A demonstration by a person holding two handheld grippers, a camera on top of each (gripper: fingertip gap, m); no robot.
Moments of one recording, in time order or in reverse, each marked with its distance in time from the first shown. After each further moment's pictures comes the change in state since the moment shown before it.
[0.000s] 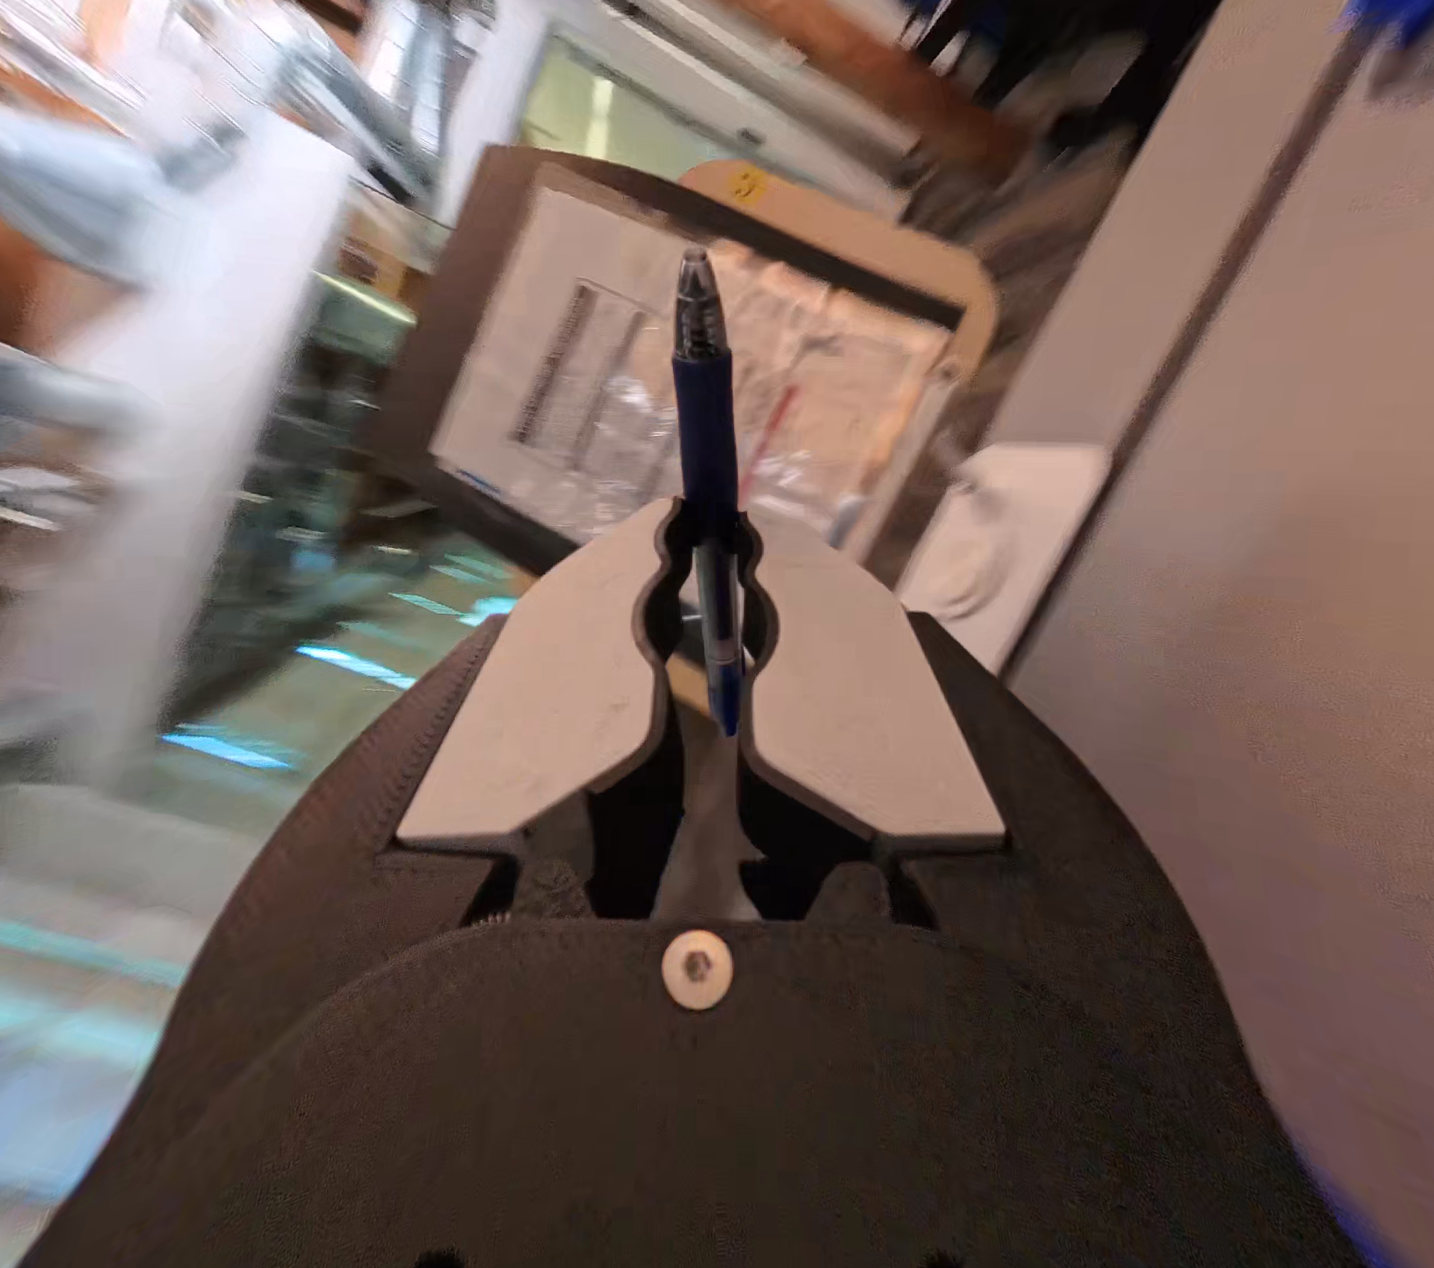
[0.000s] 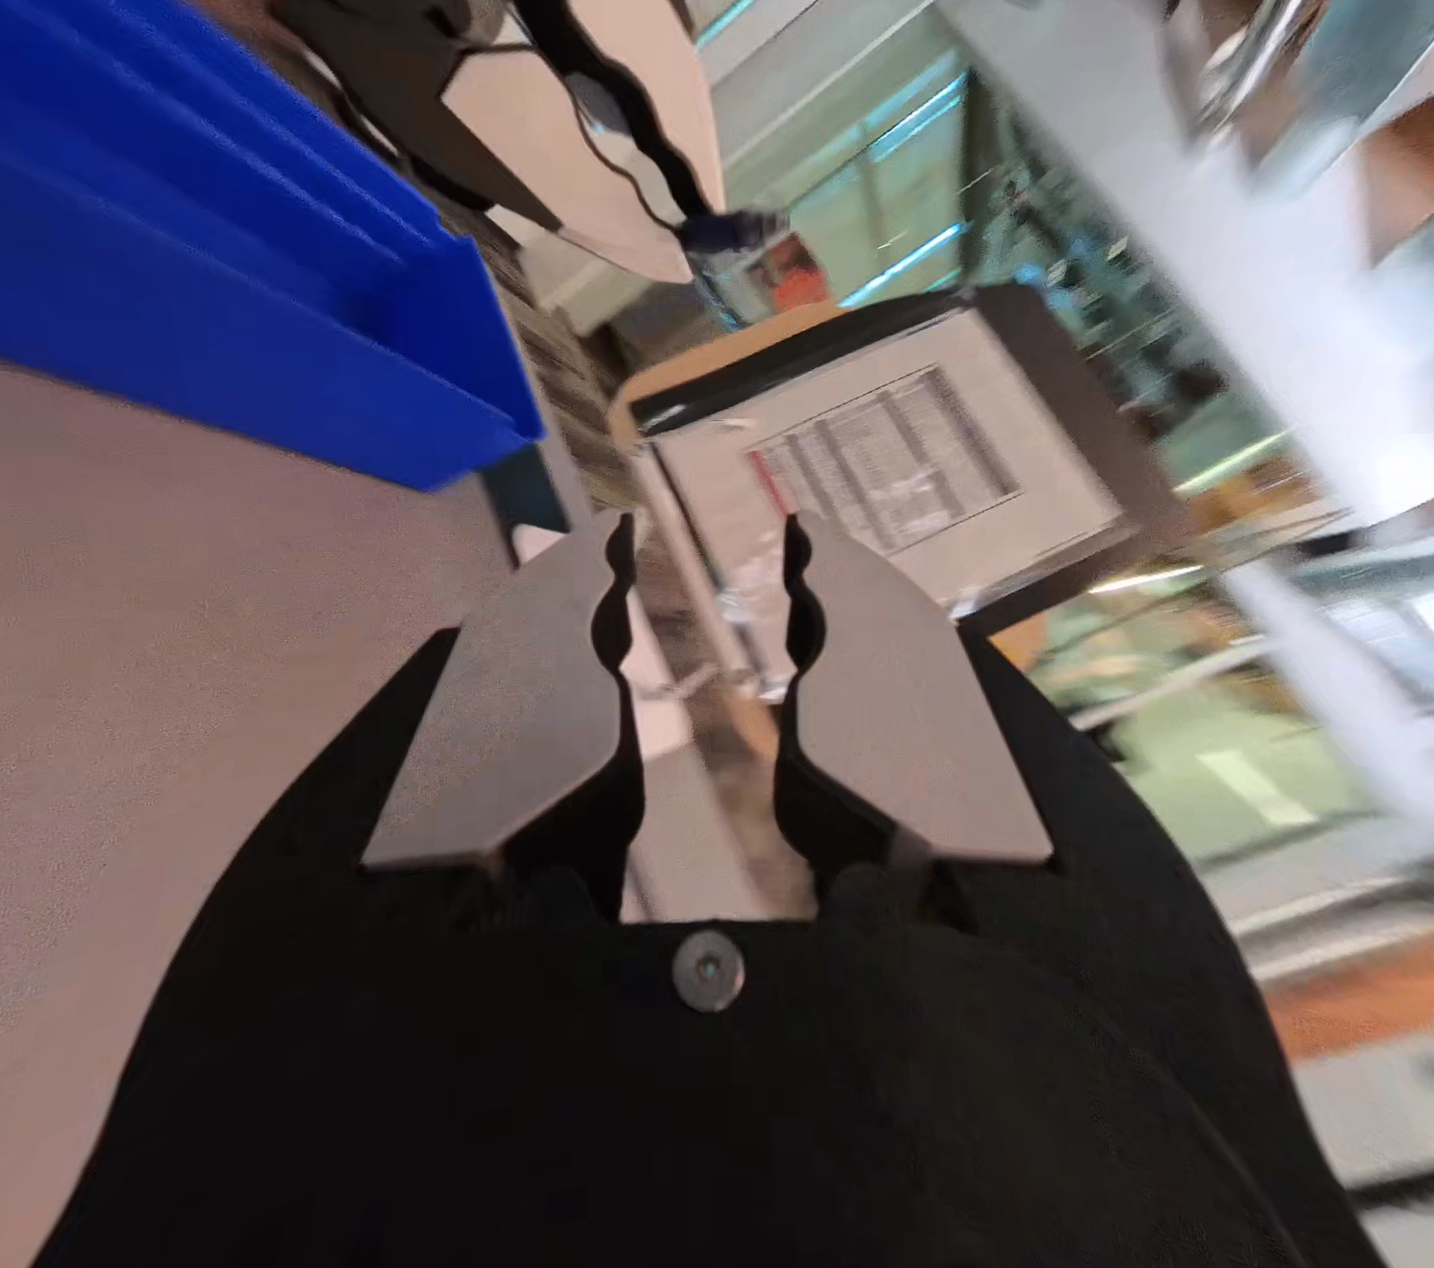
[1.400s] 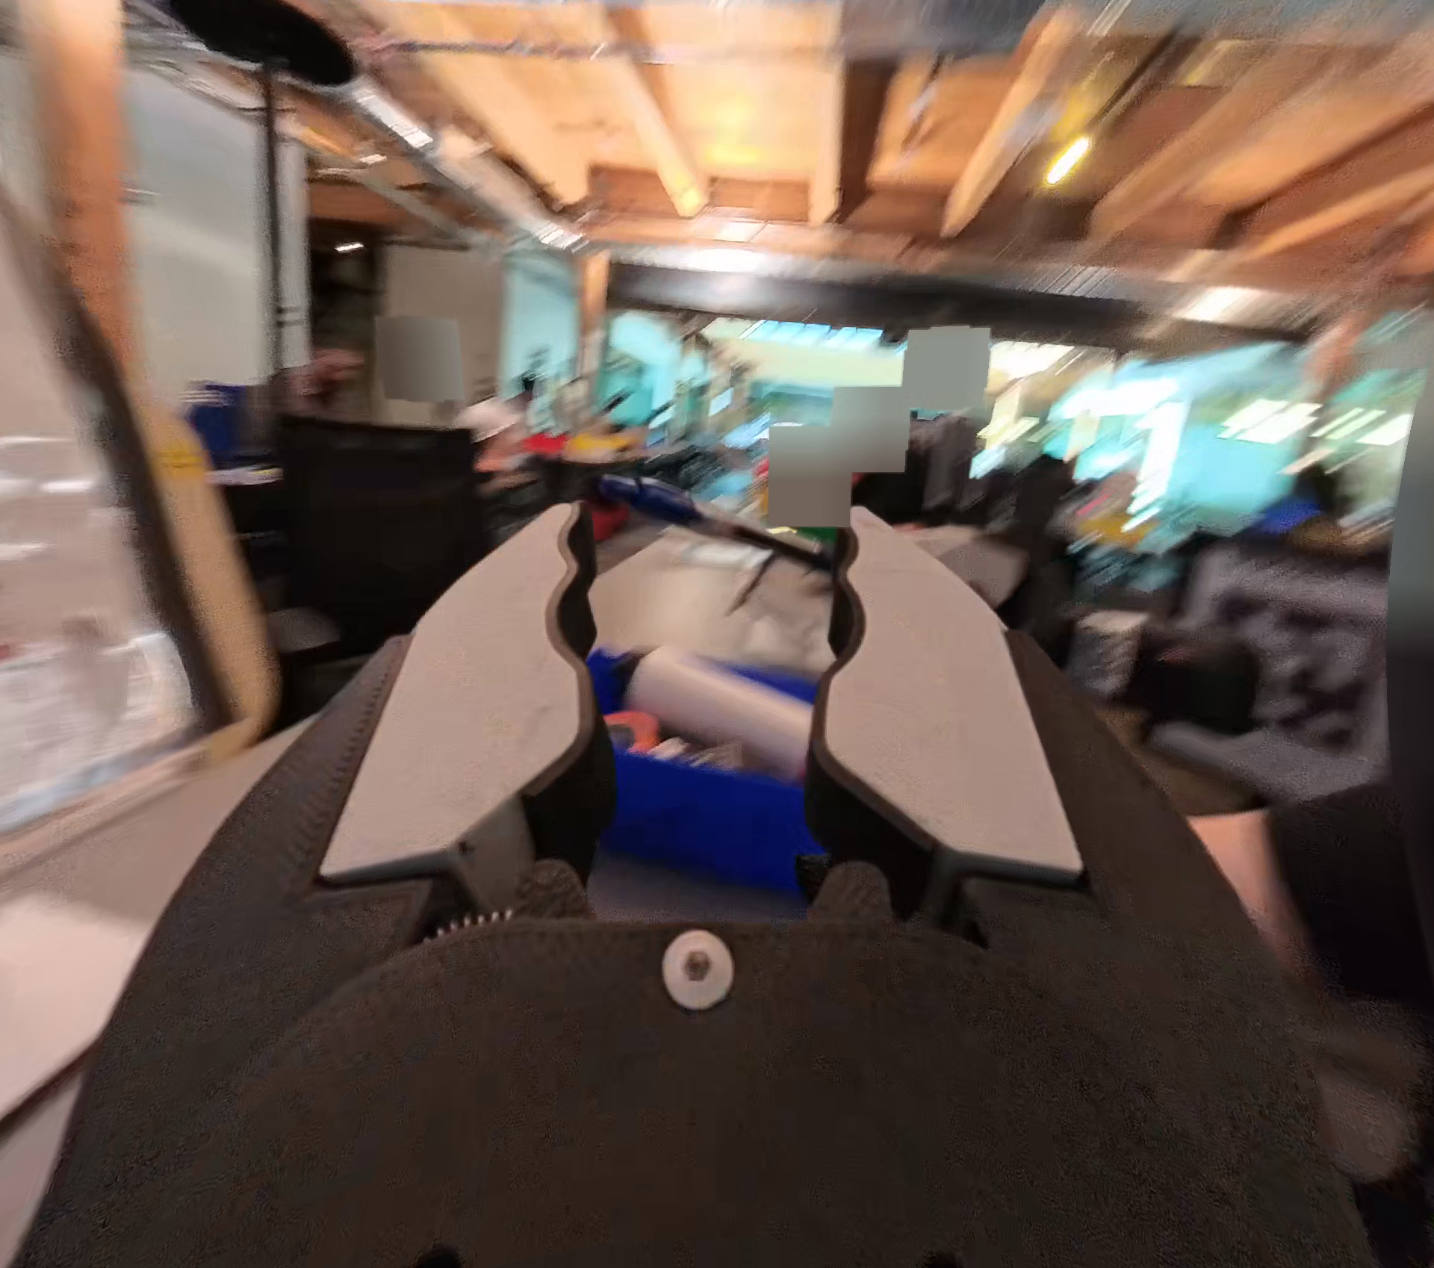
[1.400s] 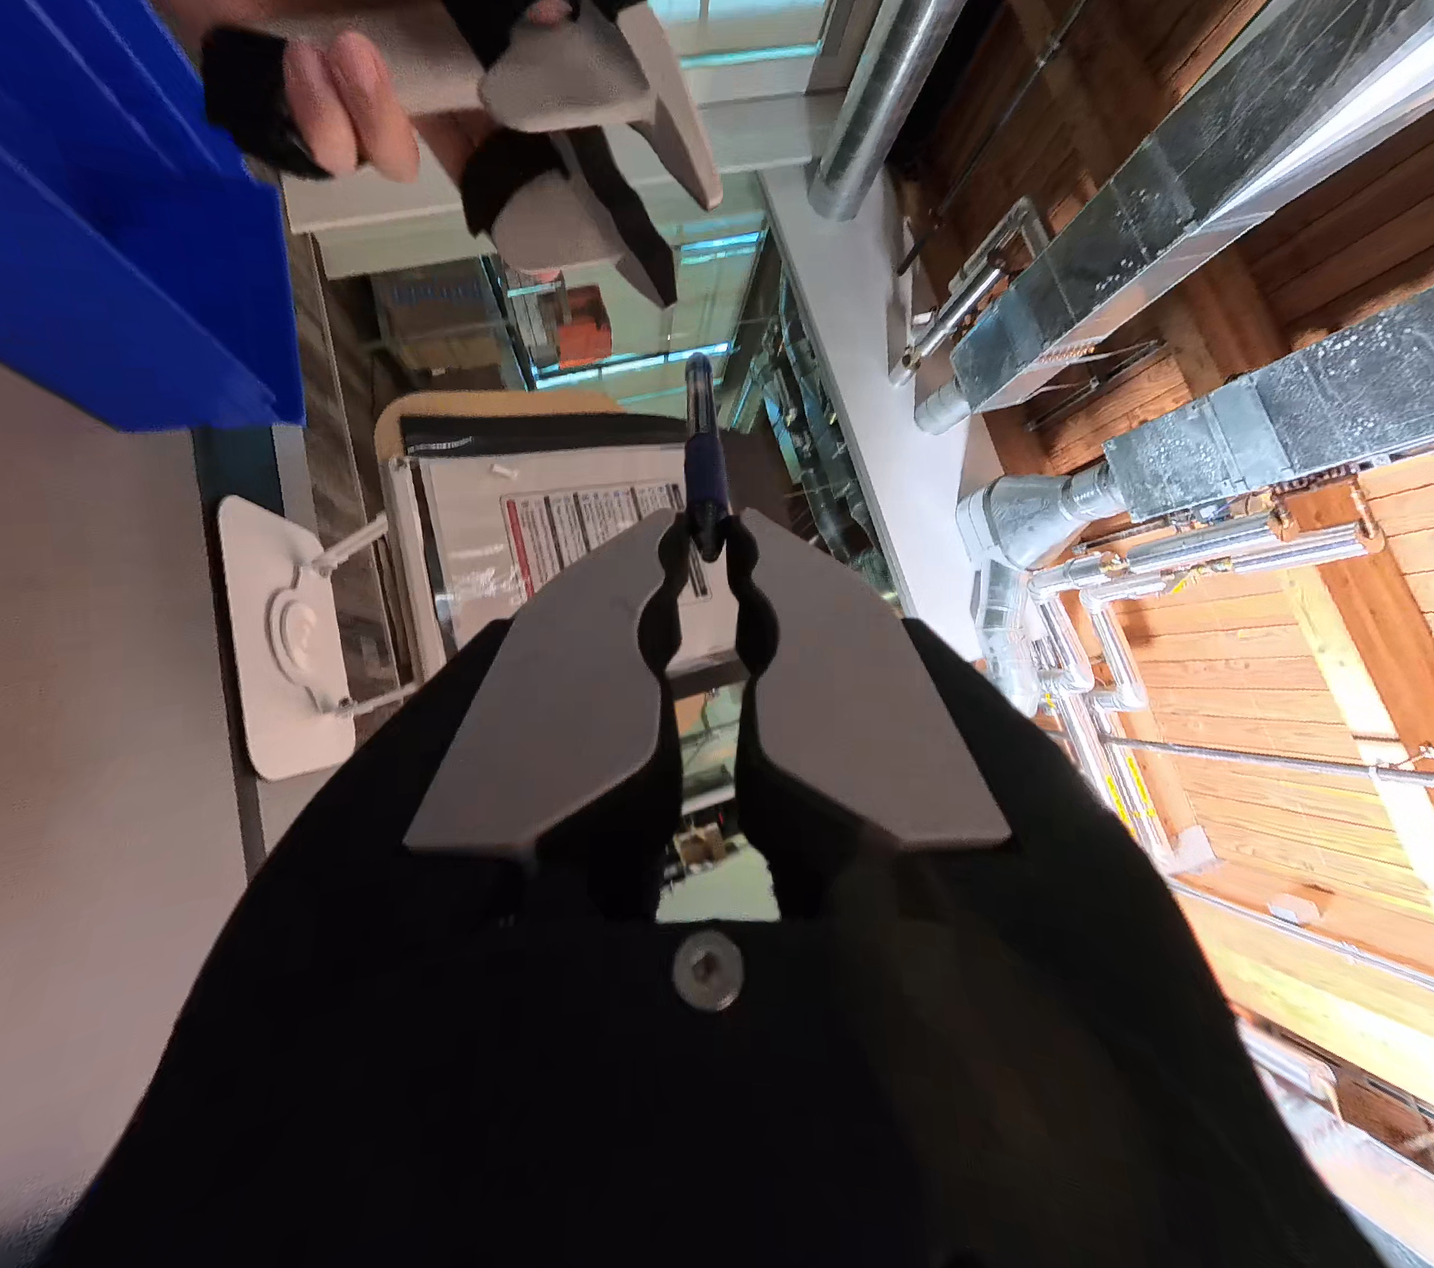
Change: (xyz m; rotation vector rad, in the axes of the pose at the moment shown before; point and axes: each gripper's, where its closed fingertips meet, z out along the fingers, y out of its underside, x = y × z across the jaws) left arm -0.058 -0.068 -0.065 0.805 0.780 -1.447; right arm 0.034 -0.075 -0.056 0.078 0.226 -0.470
